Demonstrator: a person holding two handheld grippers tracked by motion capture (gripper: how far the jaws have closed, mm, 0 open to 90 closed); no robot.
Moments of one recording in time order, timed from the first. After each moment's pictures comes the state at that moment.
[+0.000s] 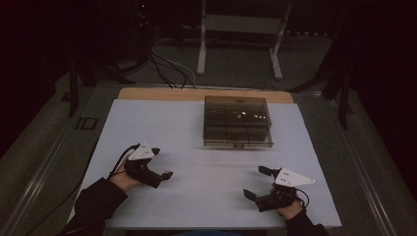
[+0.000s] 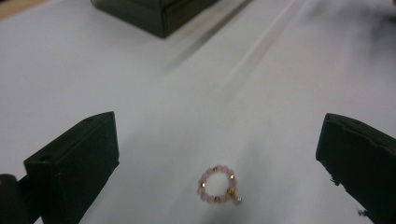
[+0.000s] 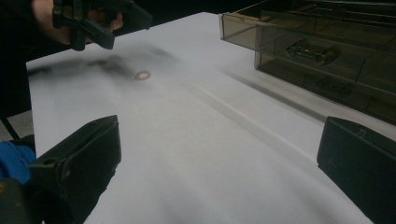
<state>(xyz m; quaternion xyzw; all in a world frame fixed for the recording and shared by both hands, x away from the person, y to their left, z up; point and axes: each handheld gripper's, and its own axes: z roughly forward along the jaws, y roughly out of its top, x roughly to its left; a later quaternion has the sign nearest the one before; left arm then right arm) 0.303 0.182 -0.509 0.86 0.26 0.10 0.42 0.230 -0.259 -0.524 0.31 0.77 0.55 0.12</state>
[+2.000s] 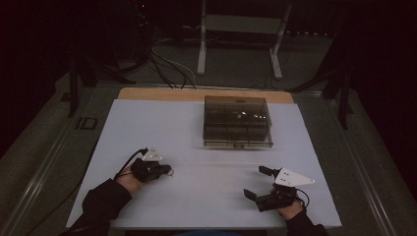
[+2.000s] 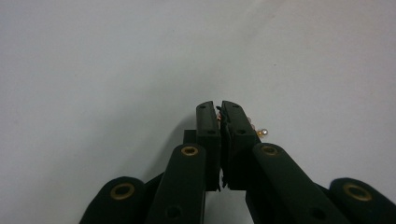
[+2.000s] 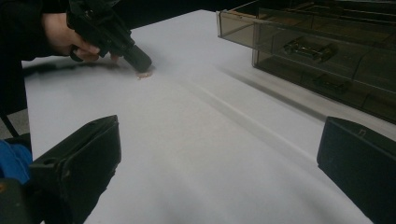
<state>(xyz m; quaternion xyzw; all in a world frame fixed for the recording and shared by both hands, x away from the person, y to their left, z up) 0.310 0.173 -0.538 0.89 0.29 0.07 0.34 0.230 -0.260 -0.524 0.31 0.77 0.55 0.12</state>
